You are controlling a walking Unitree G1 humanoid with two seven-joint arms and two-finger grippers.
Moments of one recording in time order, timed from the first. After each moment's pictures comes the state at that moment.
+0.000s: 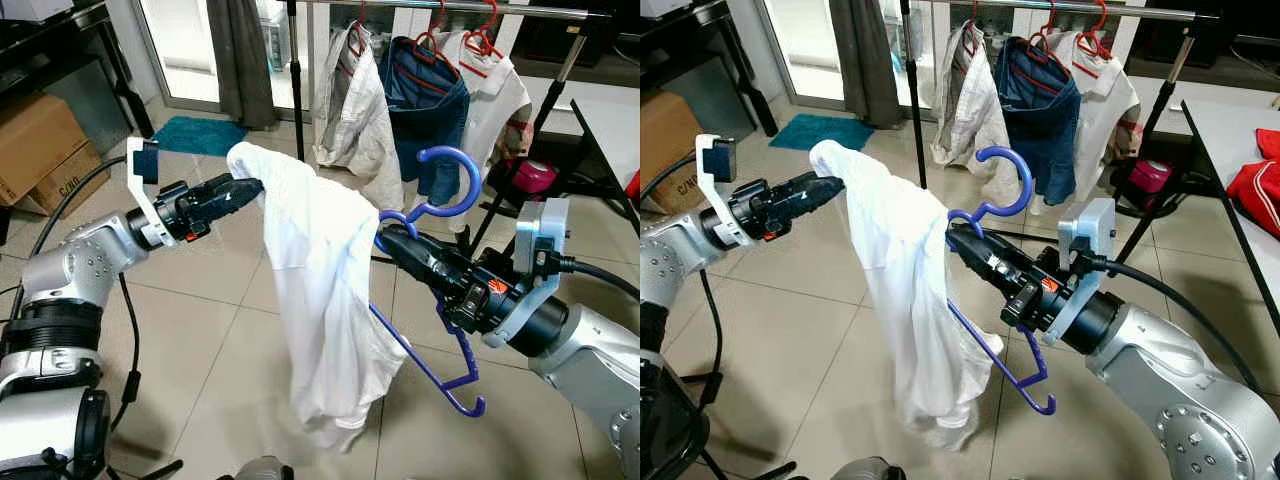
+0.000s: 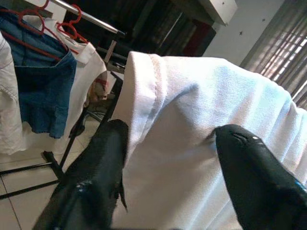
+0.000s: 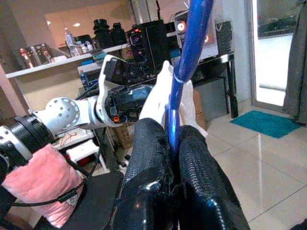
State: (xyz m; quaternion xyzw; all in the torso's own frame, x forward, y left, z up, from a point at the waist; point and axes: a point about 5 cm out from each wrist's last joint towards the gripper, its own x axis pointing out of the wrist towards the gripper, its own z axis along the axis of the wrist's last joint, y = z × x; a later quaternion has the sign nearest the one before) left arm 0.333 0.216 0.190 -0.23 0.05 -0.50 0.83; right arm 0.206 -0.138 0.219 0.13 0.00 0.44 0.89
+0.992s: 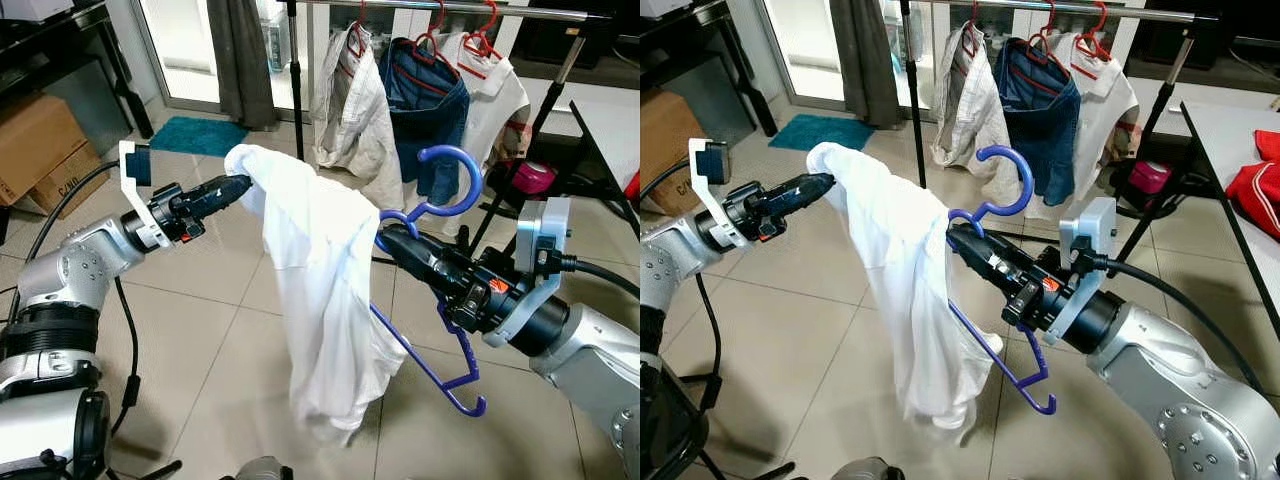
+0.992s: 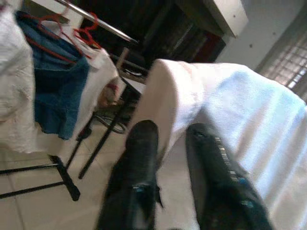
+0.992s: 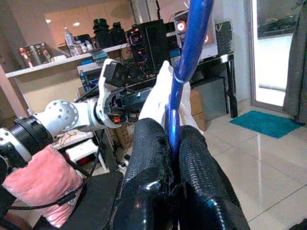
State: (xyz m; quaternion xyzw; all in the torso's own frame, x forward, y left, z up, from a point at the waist) left arm 0.334 0.226 0.186 -0.25 0.04 -0.46 0.85; right arm 0.207 -0.139 0.219 0.13 0.00 0.44 0.89
